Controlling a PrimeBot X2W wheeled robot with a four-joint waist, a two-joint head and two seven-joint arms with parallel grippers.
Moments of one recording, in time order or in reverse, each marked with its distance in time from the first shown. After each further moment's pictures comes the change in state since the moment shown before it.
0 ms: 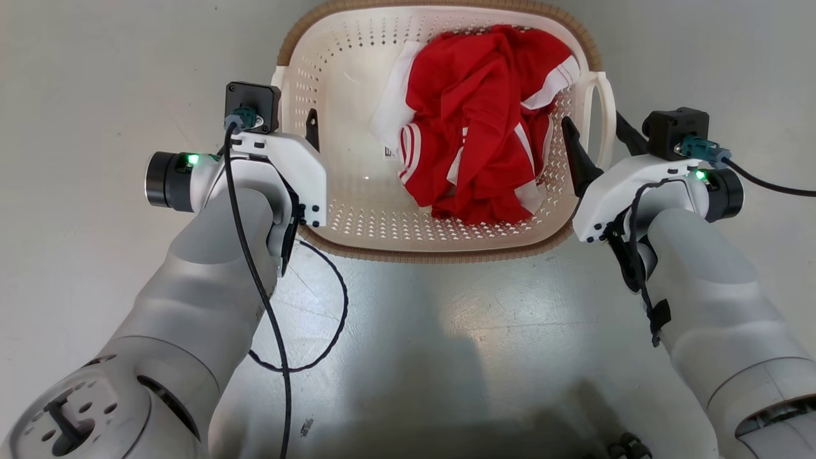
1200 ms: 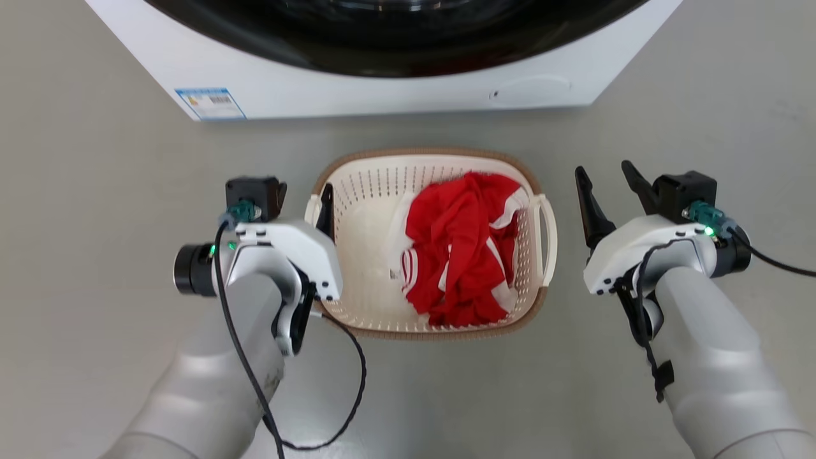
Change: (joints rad) left arm 0.301 0.066 0.367 -0.309 0.228 0.023 -0.002; right arm 0.218 0.003 -0.210 -0.203 -0.208 0.000 0.000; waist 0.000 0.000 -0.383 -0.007
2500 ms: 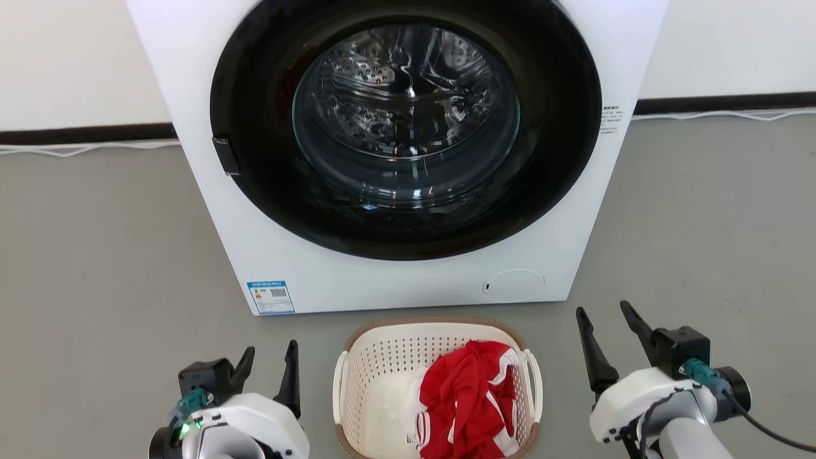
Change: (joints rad) left arm 0.613 0.007 0.482 -0.360 0.337 -0.098 0.000; right arm 0.488 0.011 -0.036 -0.356 -0.060 0.000 -0.002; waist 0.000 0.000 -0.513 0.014
